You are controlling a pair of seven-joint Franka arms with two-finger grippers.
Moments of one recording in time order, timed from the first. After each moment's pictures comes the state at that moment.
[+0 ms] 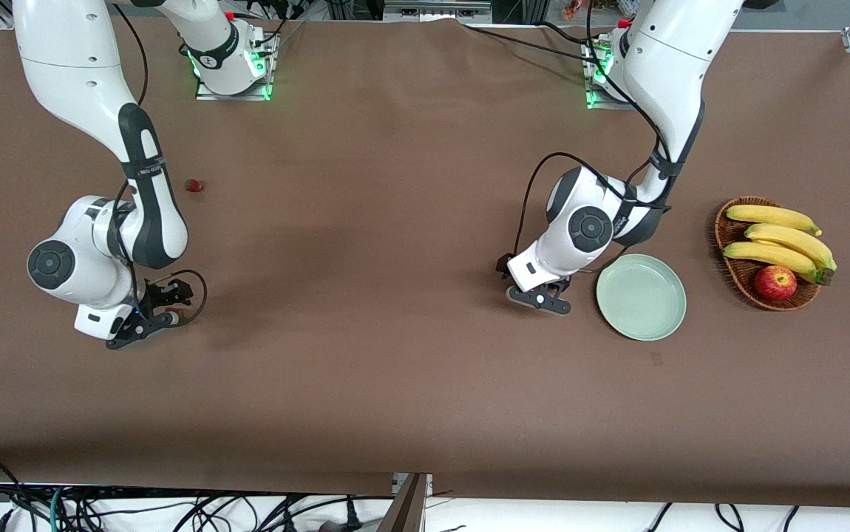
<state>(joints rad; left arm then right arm) -0.38 0.62 -0.09 -1.86 -0.15 2.48 -0.07 0.31 0.67 -0.38 -1.78 0.29 2.37 -0.70</state>
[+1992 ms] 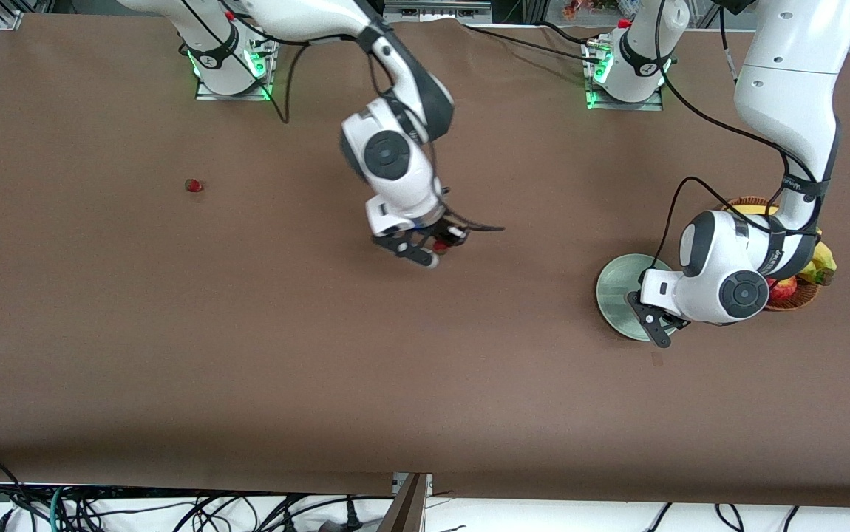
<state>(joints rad) -0.01 0.64 -0.06 -1.71 0.08 2.13 0.93 0.98 0.77 -0.17 -1.40 0.43 2.38 1.15</state>
